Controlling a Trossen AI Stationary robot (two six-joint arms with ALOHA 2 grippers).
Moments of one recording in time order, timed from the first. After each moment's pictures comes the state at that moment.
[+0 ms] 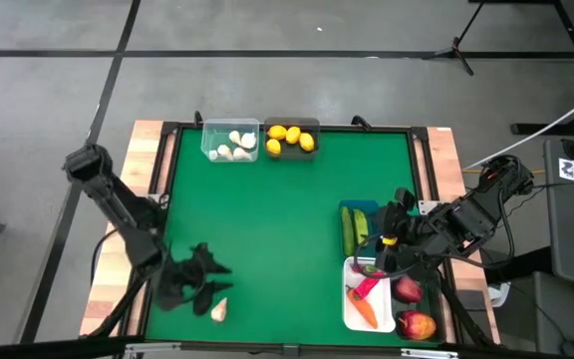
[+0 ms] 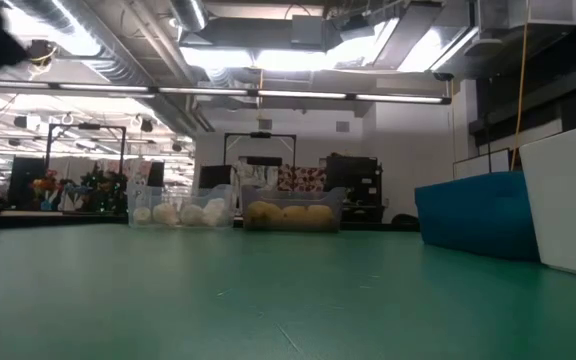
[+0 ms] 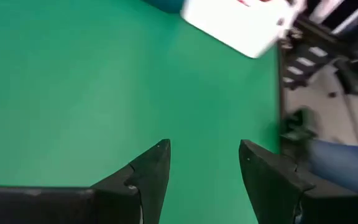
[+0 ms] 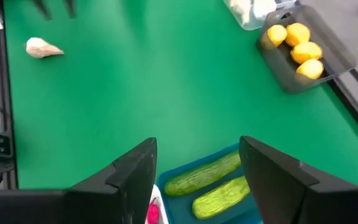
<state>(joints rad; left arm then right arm) -0.91 1.35 0.71 -0.18 -0.75 -1.11 0.67 1.44 1.72 -1.41 0.63 0.86</state>
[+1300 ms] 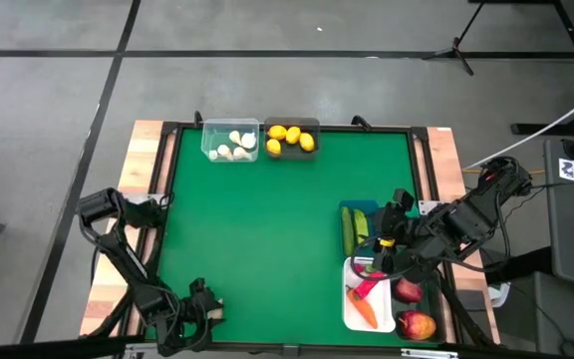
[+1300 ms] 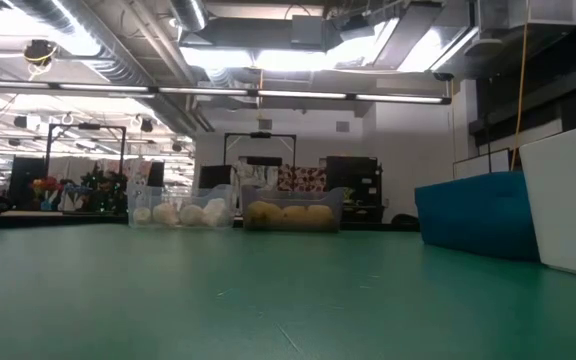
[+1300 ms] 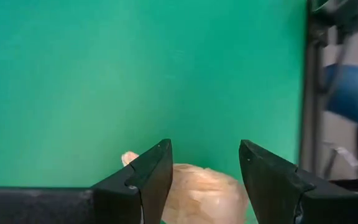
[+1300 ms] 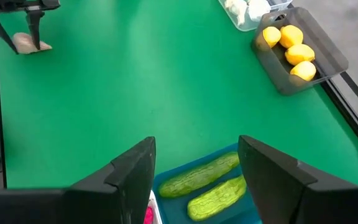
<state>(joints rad) -1.09 1.82 0.90 -0.23 -0.66 -1.39 0.67 1.46 1.72 -1.42 0.65 0.86</state>
